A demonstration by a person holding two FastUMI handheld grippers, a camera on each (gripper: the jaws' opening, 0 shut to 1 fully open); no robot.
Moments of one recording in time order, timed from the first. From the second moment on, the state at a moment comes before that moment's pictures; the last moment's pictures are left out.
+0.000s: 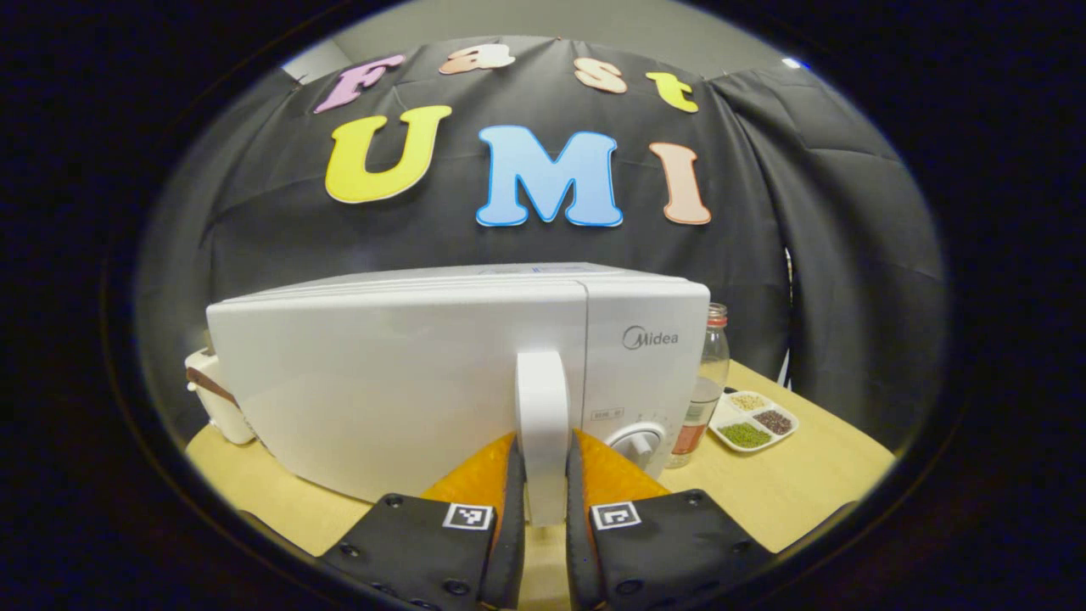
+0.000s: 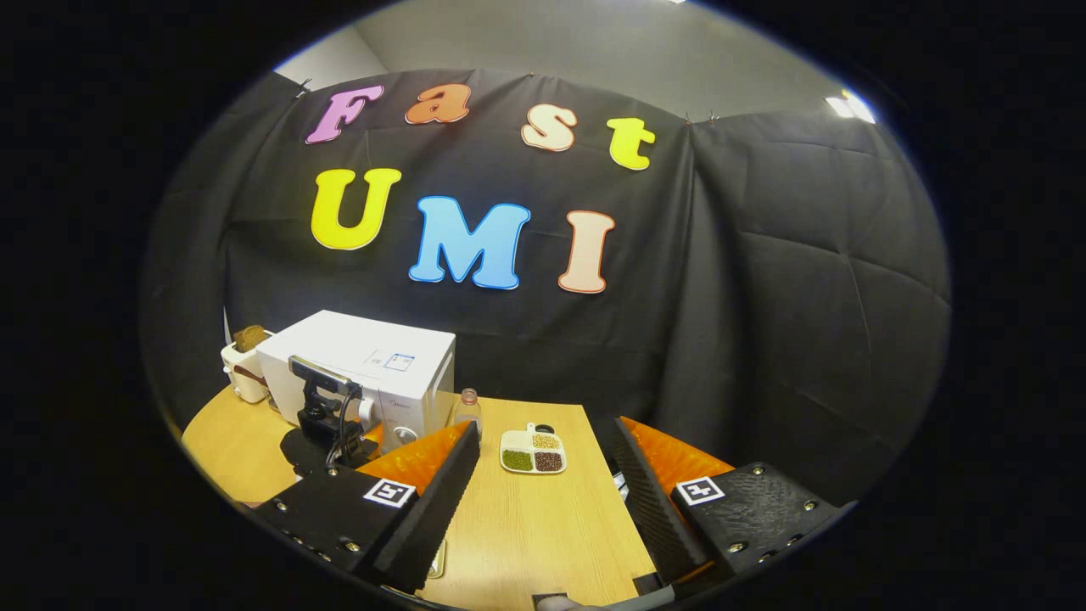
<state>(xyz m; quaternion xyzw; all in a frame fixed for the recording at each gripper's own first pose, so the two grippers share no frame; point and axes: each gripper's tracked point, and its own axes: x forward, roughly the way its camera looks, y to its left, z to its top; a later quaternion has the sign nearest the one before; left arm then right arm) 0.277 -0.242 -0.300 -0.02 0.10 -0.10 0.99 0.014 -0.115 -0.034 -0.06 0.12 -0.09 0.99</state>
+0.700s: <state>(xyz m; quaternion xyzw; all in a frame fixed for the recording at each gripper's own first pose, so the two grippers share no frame) 0.274 -0.240 -0.300 -0.01 0.12 -0.10 0.99 0.018 -0.106 -0.033 -0.06 0.12 -0.07 0.99</state>
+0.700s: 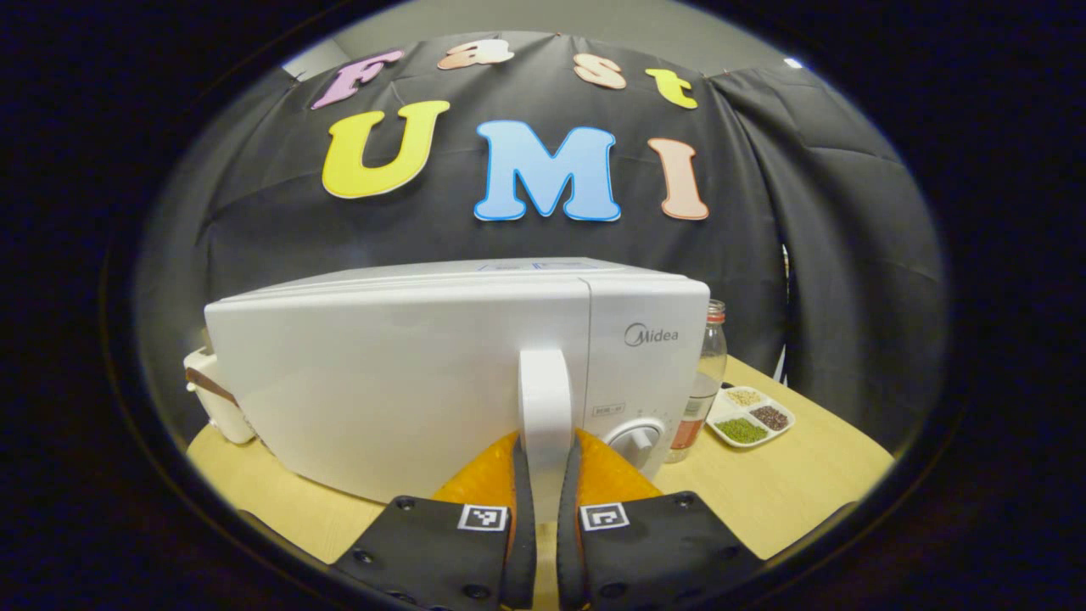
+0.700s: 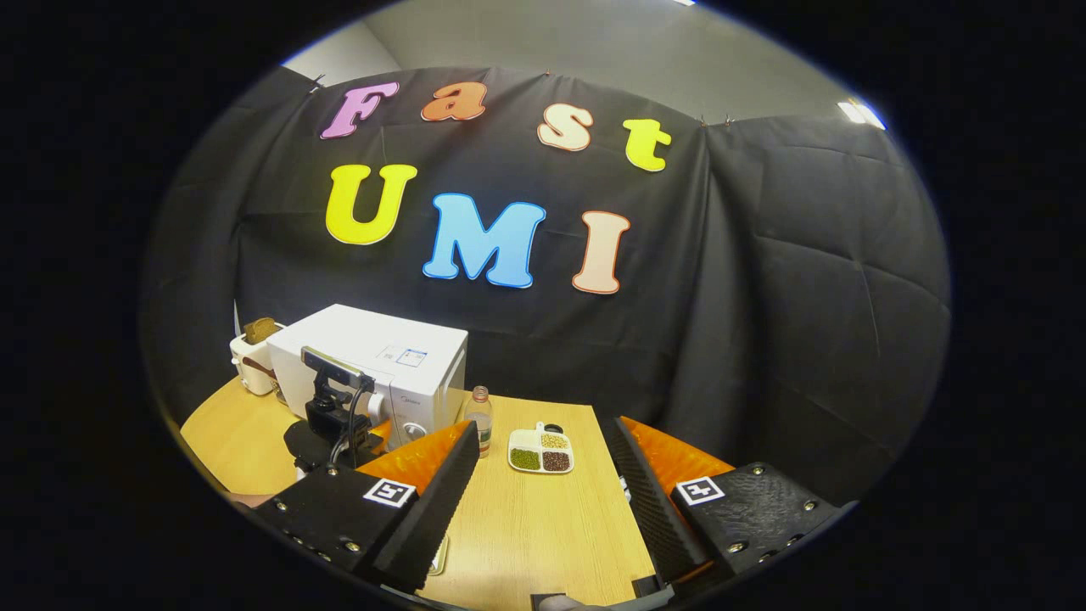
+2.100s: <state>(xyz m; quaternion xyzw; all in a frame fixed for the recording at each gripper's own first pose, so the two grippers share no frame) 0.154 -0.161 -0.296 0.03 0.11 -0.08 0.99 0.006 -0.054 -0.047 -0.05 0.12 0.02 0.99</state>
